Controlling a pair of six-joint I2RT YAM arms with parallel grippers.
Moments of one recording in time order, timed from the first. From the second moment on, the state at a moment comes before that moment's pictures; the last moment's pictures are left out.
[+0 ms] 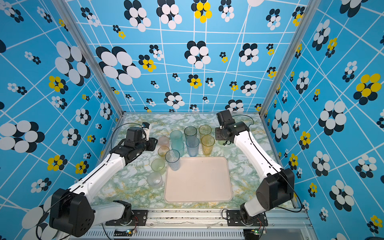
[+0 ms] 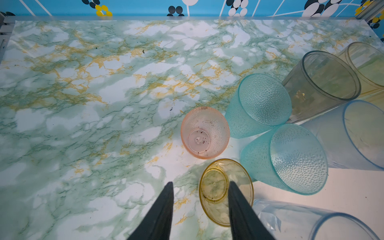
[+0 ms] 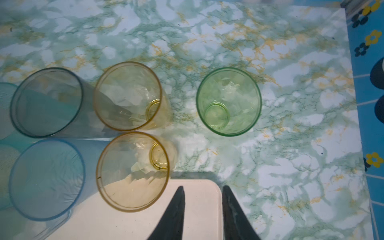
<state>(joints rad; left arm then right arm) -0.26 1.26 0.91 -0.34 0.07 -0.15 0.33 1.53 1.46 -0.90 0.23 0.25</state>
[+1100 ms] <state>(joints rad) -0.26 1.26 0.92 -0.35 0.05 -0.13 0.13 1.85 1.71 -0.92 0.11 0.22</state>
